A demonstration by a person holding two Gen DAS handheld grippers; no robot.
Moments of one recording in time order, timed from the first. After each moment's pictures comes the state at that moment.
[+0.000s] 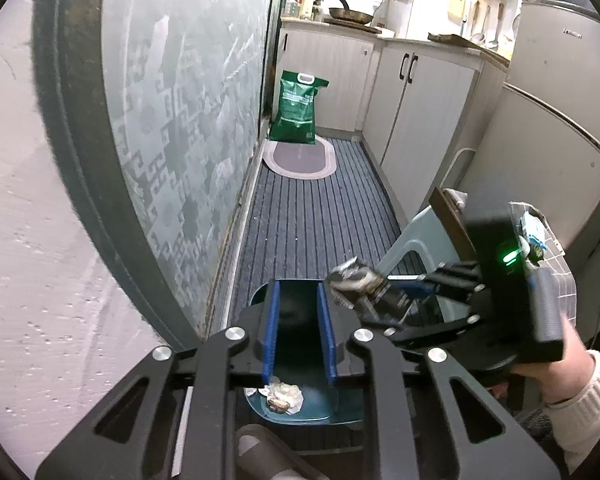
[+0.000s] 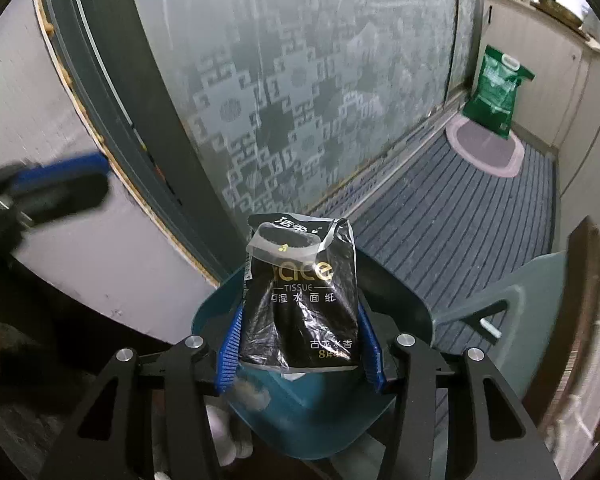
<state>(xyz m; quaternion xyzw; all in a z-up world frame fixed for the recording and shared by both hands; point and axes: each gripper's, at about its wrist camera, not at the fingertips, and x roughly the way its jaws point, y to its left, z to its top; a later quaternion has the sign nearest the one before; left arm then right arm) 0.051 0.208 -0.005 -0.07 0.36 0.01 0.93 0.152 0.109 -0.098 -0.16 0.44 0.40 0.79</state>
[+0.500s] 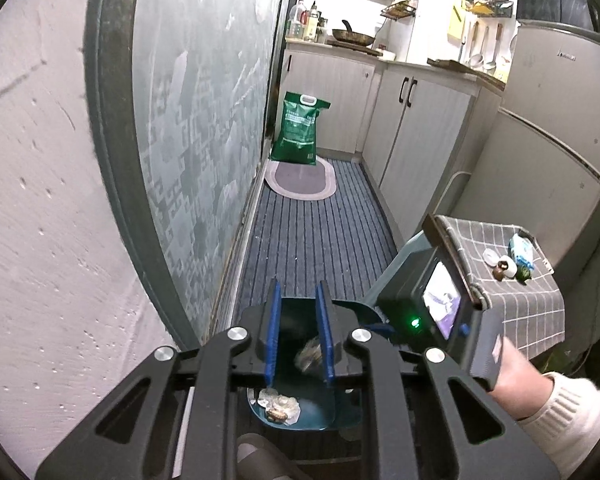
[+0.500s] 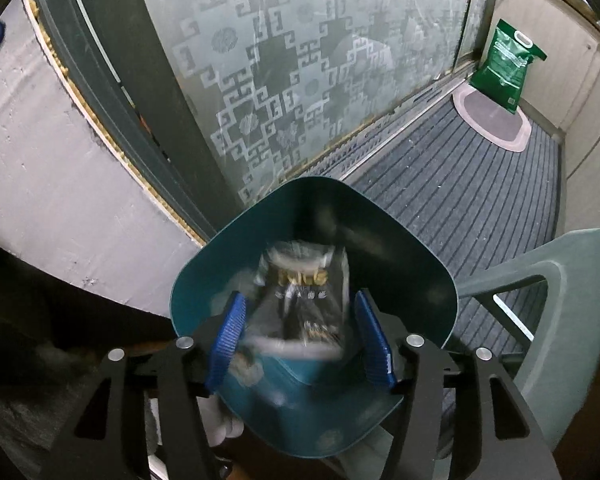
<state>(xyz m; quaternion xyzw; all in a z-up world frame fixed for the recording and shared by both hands) 0.033 0.214 0.021 -0.08 0.33 0.01 0.94 0.151 0.130 -0.138 -0.20 0.49 0.39 0.76</state>
